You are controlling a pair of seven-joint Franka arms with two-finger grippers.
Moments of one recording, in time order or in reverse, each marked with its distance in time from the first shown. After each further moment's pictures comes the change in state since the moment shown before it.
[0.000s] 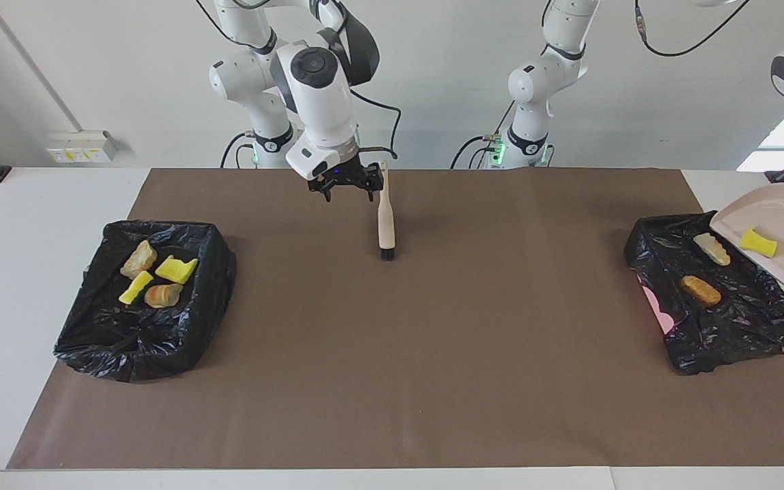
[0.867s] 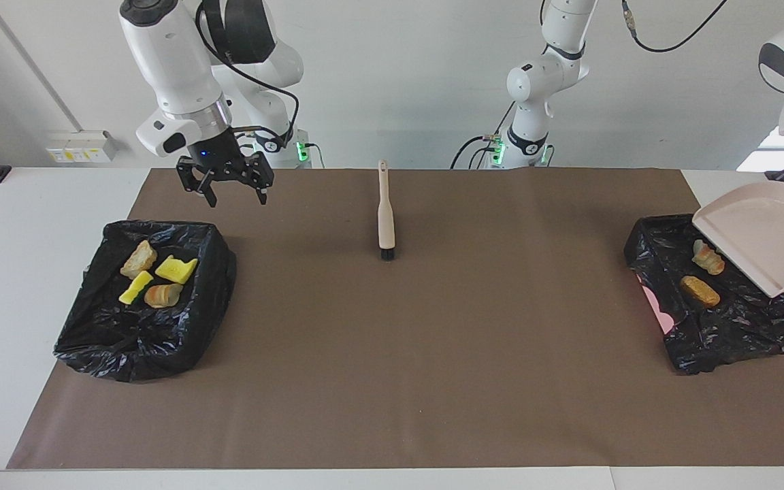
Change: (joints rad) left arm -0.114 -0.033 -0.055 0.046 -0.318 -0.241 0.050; right arm -0.326 -0.043 -0.005 0.248 -0.098 -0.201 -0.325
